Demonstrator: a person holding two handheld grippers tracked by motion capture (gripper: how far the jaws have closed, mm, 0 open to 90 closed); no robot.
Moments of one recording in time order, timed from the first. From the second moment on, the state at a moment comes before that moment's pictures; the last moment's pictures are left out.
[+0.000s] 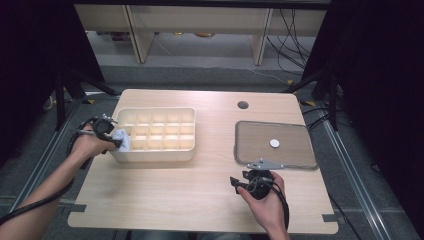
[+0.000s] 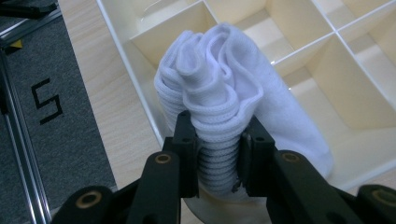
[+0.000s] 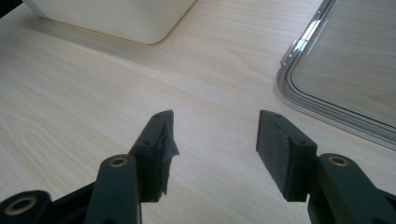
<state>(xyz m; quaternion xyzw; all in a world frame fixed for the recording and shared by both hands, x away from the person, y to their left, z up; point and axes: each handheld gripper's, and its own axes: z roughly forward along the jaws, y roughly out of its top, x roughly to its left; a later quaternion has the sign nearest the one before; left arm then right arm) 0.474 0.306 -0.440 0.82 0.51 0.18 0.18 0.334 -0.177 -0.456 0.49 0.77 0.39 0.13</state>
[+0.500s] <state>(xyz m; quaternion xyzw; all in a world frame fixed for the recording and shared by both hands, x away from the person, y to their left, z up) 0.477 0.302 -0.439 0.82 0.51 0.18 0.17 0.334 -0.177 -0.456 0.49 0.77 0.39 0.12</state>
